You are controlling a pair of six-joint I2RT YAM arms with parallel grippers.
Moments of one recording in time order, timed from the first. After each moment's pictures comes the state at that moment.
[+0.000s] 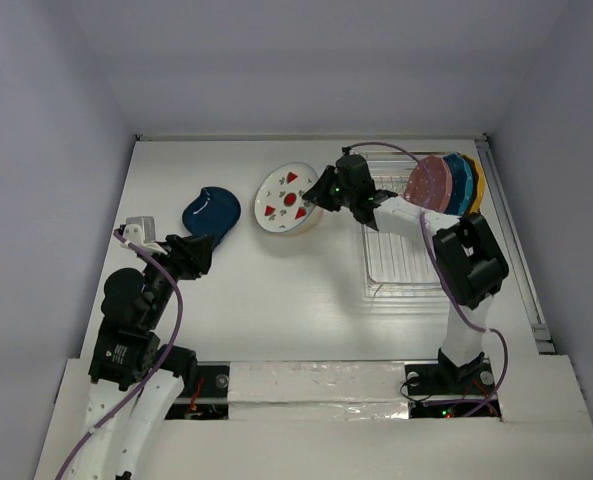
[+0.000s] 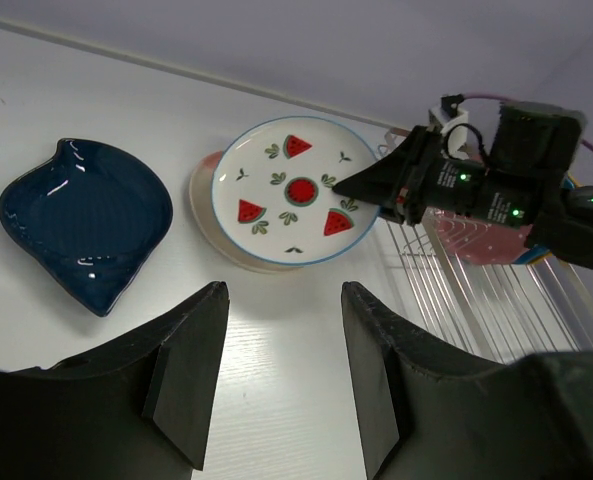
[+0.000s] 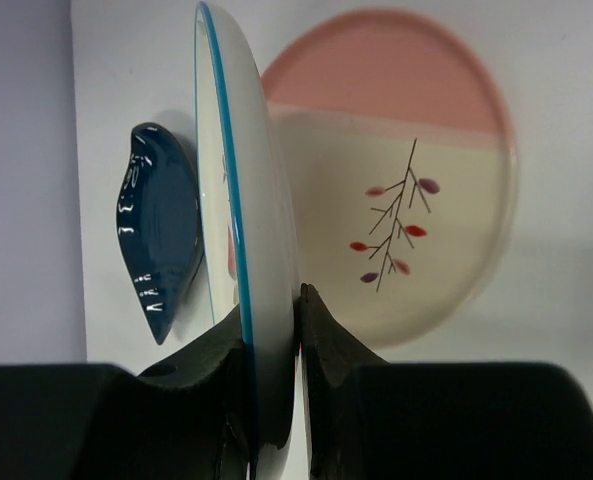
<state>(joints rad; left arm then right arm) -0.24 0.35 0.68 -0.39 0.04 -0.47 0.53 1.87 1.33 0.06 -0.11 0.84</state>
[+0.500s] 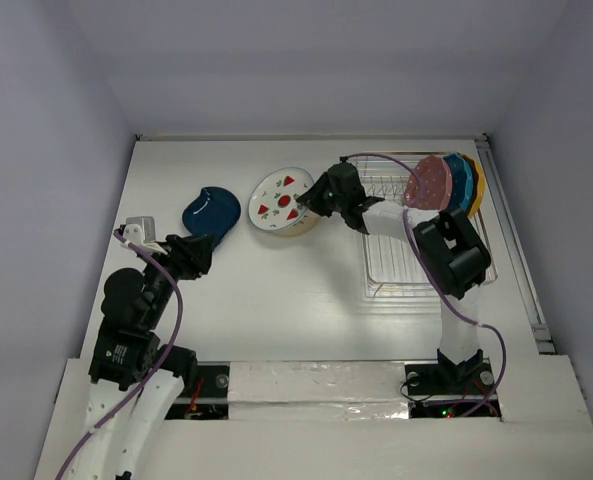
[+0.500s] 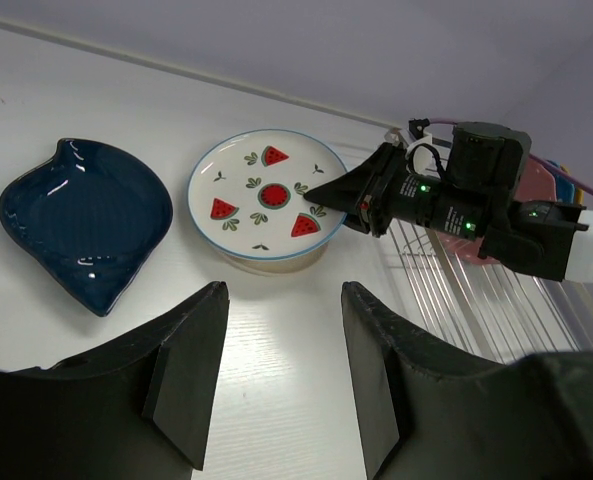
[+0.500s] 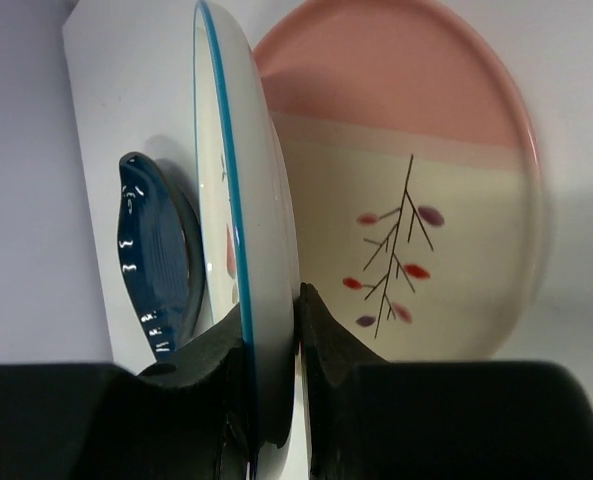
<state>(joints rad) -0.24 0.35 0.68 -0.39 0.04 -0.47 0.56 2.02 1.33 0.20 -0.08 1.01</state>
